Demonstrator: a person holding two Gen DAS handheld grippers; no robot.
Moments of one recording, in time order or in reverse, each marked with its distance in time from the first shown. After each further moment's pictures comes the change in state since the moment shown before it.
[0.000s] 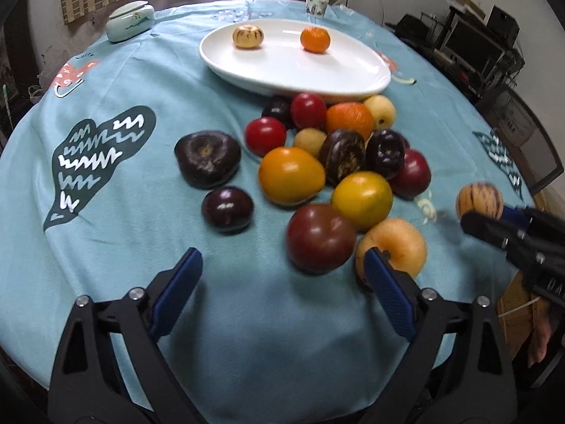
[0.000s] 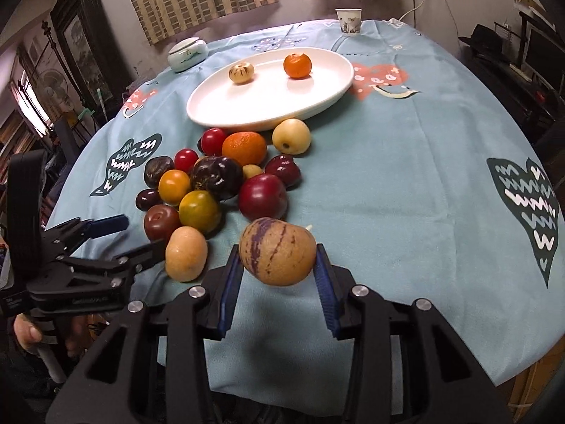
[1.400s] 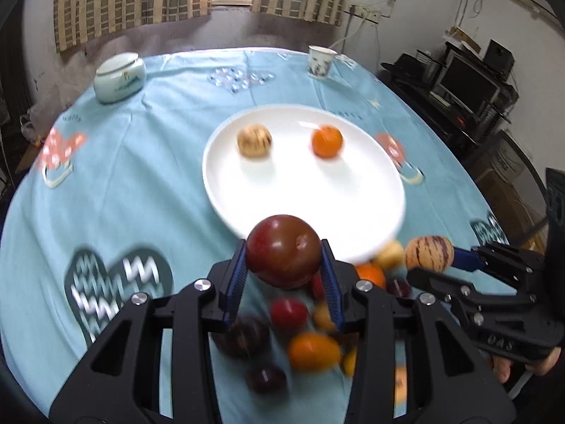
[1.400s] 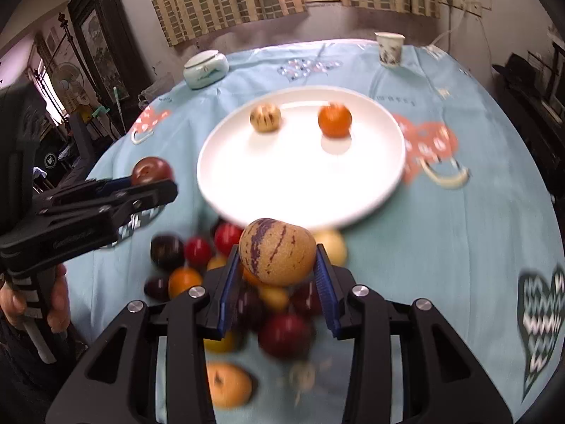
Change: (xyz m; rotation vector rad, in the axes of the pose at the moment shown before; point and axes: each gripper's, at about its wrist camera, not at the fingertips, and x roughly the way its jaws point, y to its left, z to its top) left arm -0.002 0.028 0.144 0.011 -0.105 -0.021; right arm 0.042 0.021 0.121 -0.096 -0.020 0.064
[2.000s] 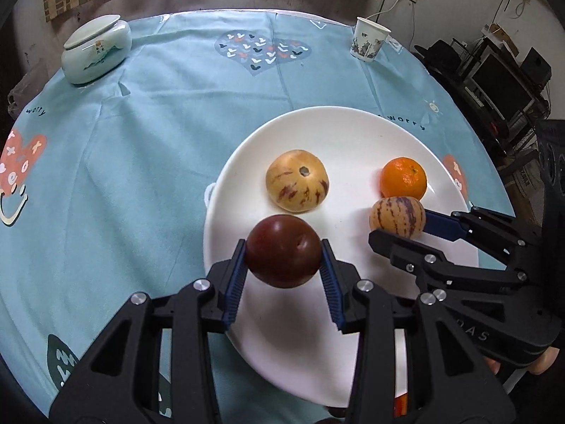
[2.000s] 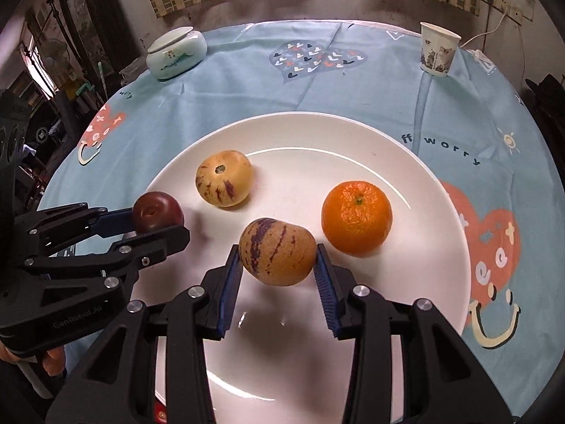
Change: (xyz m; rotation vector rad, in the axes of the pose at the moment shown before) left arm 0.117 0.043 0.072 -0.079 0.159 0.004; right arm 0.136 -0.023 0.114 -0.054 0.136 -0.032
